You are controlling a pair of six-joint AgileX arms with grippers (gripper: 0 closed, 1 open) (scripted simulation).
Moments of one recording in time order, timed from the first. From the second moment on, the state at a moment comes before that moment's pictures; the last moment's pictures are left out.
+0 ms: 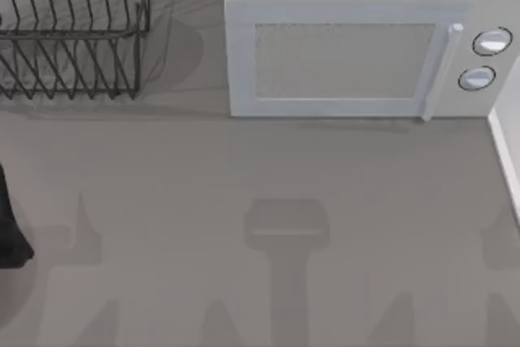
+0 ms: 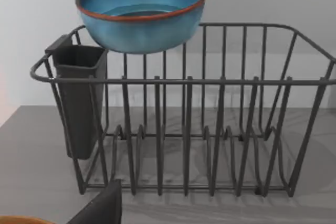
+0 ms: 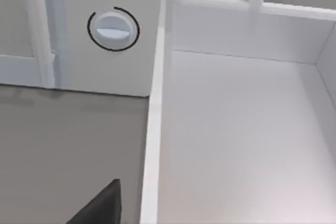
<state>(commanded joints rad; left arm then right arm) 0.00 0.00 0.00 0.00 0.00 0.00 -0.04 0.30 0.22 -0.26 0.00 -0.12</state>
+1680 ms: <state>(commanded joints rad) 0.00 0.00 0.00 0.00 0.00 0.00 -0.17 1.50 0.70 -0.76 0.00 -0.46</state>
